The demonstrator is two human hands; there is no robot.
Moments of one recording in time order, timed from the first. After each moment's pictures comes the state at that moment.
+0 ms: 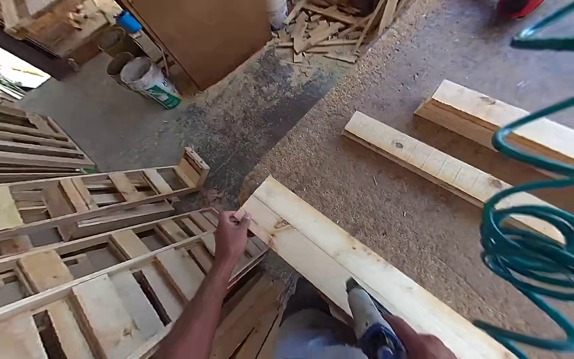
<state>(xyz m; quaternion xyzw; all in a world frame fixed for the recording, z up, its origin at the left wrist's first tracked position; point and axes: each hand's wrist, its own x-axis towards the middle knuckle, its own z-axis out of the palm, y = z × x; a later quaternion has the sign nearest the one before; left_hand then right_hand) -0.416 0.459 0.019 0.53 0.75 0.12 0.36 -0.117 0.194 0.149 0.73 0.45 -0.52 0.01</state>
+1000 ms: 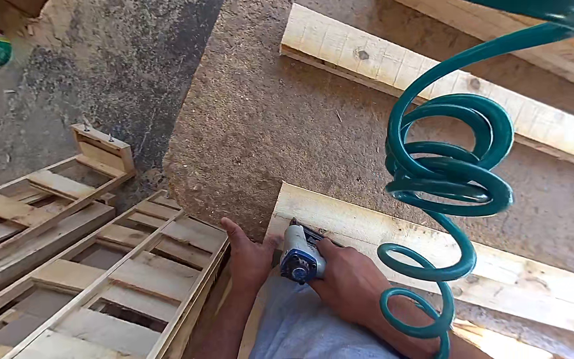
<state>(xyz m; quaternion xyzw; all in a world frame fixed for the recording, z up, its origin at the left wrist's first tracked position) -0.354 0.379 -0.011 0.60 0.69 -0.09 0.40 -0.159 0.314 0.106 0.68 0.32 -0.65 0.13</state>
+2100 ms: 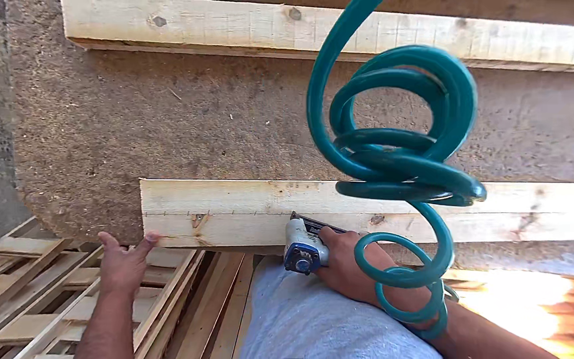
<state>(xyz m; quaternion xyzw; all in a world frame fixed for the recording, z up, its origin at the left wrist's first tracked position) -0.362 0.365 -0.022 0.62 0.69 -0.03 0.38 -0.026 0.057 0.100 0.72 0.27 -0.64 0.05</state>
